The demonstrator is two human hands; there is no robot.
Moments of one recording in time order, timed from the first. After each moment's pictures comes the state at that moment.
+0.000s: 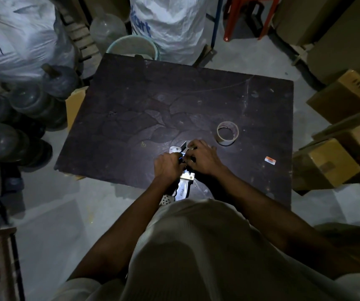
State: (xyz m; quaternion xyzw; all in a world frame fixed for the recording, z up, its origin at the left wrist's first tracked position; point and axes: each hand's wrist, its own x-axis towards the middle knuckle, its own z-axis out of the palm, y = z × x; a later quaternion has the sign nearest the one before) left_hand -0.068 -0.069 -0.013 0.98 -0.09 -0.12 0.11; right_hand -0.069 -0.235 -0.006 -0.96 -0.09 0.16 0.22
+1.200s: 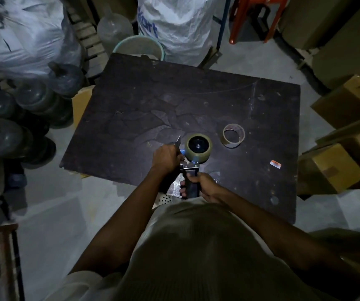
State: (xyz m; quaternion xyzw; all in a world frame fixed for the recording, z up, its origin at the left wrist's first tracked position) left_hand -0.032 -0.046 -0.005 0.97 -0.09 -0.16 0.15; right_hand -0.134 -0.191 -0.015 -0.38 0.34 0.36 0.78
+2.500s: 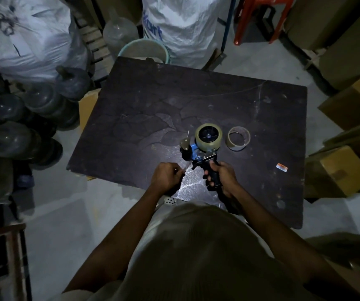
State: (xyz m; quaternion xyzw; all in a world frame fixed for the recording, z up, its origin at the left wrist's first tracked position) left_hand -0.075 -0.016 -0.019 0.94 -0.07 -0.18 0.27; right_hand -0.113 -0.231 -0.005 -0.53 0.35 0.17 0.75
